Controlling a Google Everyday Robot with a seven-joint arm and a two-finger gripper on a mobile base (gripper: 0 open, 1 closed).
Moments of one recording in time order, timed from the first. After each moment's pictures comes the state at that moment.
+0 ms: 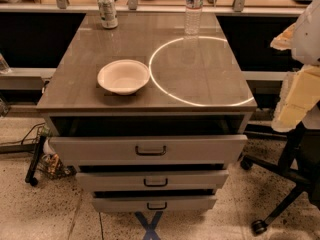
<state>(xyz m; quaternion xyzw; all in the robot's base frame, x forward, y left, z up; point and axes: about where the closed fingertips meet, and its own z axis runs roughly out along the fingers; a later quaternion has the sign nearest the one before) 0.438 -0.217 0.976 -0.60 0.78 -0.03 0.16</state>
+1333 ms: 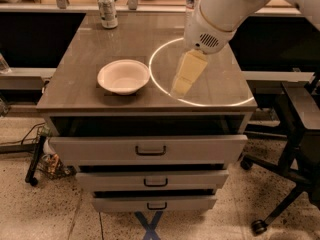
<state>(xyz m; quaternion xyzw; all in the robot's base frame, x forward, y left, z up) 0.560 -0.063 0.939 -0.62 0.75 0.03 0.24</state>
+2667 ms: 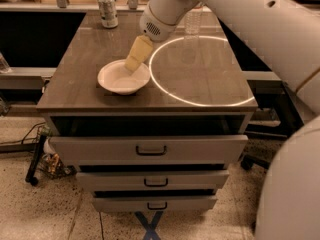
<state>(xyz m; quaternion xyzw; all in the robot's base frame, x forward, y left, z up) 0.670 0.032 0.910 -0.53 0.80 0.09 0.26</state>
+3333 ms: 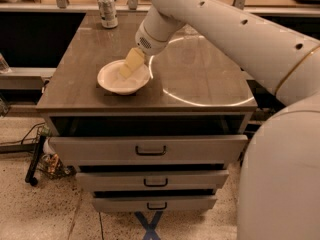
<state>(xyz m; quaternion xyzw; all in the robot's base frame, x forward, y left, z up) 0.704 0.050 0.858 -0.47 0.84 0.10 0.27</state>
